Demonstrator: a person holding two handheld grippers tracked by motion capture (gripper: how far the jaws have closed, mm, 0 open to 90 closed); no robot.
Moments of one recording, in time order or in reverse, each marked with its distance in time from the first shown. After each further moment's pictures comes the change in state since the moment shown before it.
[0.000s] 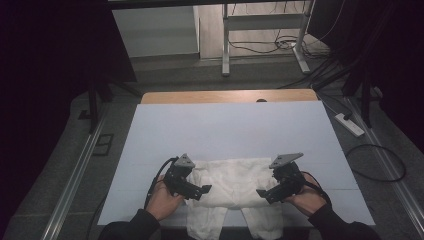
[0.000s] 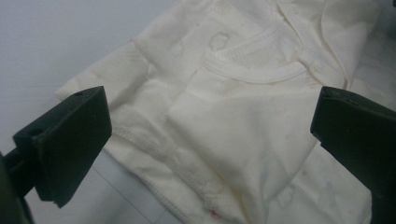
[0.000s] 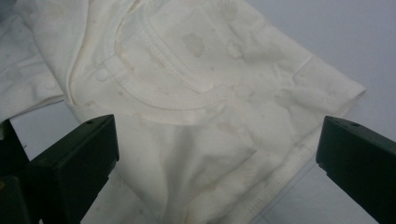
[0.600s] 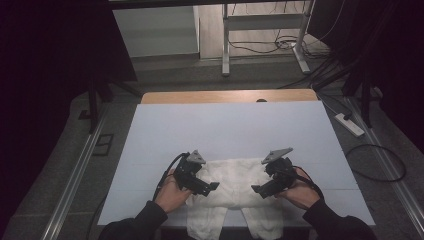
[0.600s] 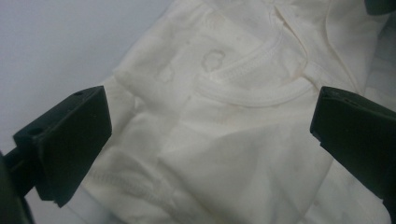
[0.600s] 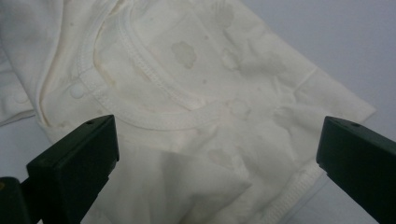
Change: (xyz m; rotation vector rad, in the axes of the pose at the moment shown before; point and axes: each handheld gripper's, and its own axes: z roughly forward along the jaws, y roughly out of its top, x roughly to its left) left arm 0.000 0.023 0.022 0.041 -0.023 0.062; right arm -0.004 0.015 0.021 0.047 -0.015 -0.015
